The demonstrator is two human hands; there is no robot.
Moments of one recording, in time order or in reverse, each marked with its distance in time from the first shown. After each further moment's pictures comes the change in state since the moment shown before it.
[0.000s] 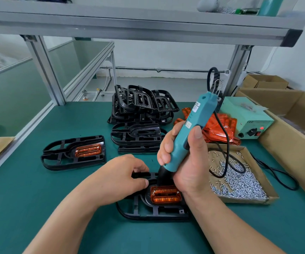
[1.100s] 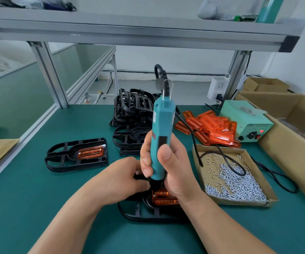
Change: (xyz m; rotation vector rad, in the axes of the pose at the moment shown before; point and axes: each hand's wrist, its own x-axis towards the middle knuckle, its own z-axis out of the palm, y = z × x) left_hand -0.003 0.017 -0.006 -0.117 -0.047 -0.009; right_hand 0.000 0.012 0.015 -0.195 -0.281 0.043
